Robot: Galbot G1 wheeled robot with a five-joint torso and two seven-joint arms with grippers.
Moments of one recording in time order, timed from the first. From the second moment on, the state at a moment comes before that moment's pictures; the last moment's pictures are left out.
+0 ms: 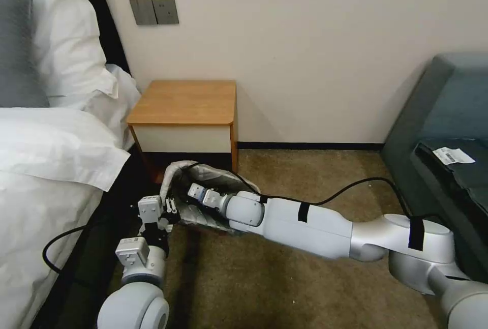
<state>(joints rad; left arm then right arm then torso) 1.61 -1.40 -0.44 -2.30 -0.18 0.25 -0.29 -0.21 1.35 -0.96 1.30 0.43 -0.36 0.11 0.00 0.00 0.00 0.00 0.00</state>
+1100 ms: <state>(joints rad) 1.55 -1.38 -0.47 -2.23 -0.49 0.38 -0.36 -0.69 0.92 -0.43 2.09 0.36 -0.31 0.07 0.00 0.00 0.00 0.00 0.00</state>
